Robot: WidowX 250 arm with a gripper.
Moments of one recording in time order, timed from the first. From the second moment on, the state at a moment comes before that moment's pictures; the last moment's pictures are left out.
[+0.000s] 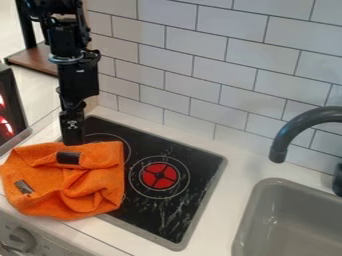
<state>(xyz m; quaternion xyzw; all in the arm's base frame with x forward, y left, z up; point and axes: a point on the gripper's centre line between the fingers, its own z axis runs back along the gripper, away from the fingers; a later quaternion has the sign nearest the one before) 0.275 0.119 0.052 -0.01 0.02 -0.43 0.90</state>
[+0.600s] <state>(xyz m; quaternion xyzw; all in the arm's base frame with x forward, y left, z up) 0.270 0.121 0.017 -0.03 0.06 -0.43 0.90</state>
